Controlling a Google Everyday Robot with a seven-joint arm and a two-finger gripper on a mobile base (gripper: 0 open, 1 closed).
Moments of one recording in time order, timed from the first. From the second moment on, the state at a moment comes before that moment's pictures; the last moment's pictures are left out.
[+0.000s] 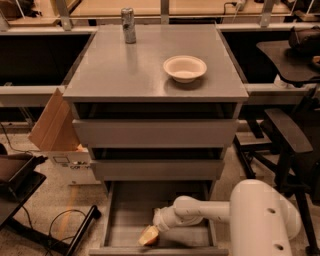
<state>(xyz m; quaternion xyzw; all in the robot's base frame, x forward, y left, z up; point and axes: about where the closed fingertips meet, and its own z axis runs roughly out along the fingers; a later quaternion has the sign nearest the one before) 0.528 0.061 0.210 -0.45 0.81 0.33 0.20</state>
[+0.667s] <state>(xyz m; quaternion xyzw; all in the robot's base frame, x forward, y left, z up) 0.450 0.006 0.301 -0.52 0.78 0.30 0.17</state>
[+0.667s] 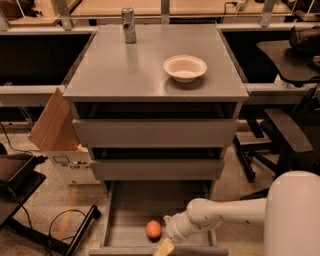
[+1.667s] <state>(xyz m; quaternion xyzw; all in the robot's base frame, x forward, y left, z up) 0.429 -0.038 0.360 -0.53 0.80 0.24 0.13</state>
